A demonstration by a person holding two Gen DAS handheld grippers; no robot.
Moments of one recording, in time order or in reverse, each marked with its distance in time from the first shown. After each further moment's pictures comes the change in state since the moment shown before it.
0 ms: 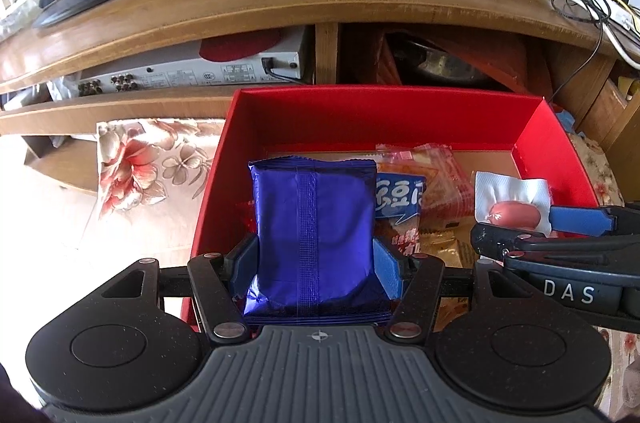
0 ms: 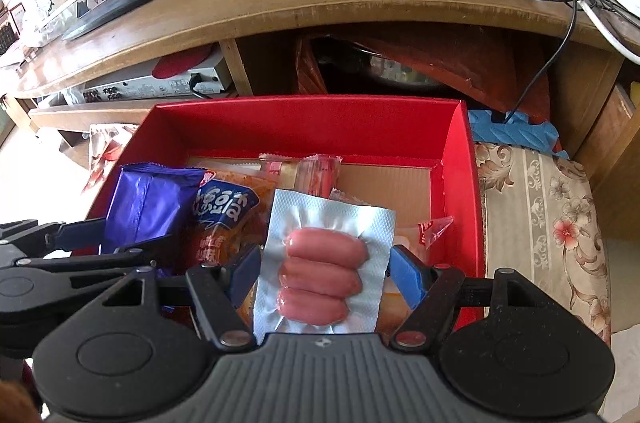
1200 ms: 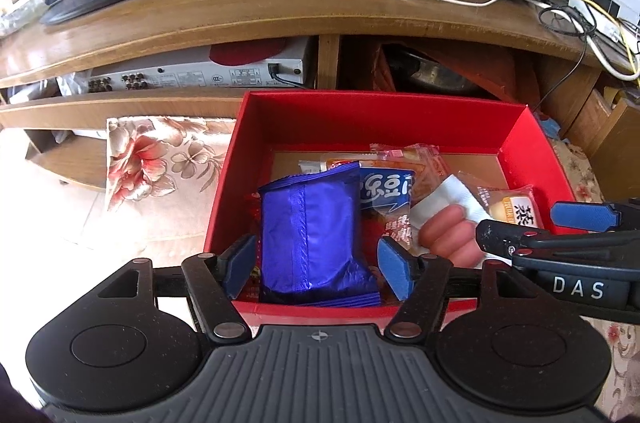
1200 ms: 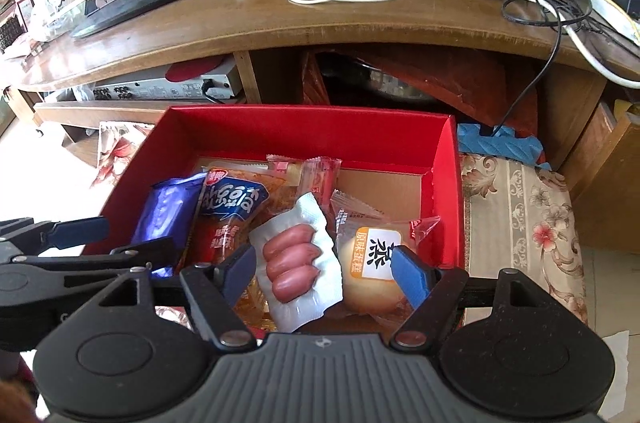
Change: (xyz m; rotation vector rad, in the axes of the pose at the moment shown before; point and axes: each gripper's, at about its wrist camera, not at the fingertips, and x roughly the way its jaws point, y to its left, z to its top) left arm -0.026 0.005 -0.009 -0.028 -0.028 -0.025; right arm -0.030 0.008 -0.006 -0.033 -0.029 -0.021
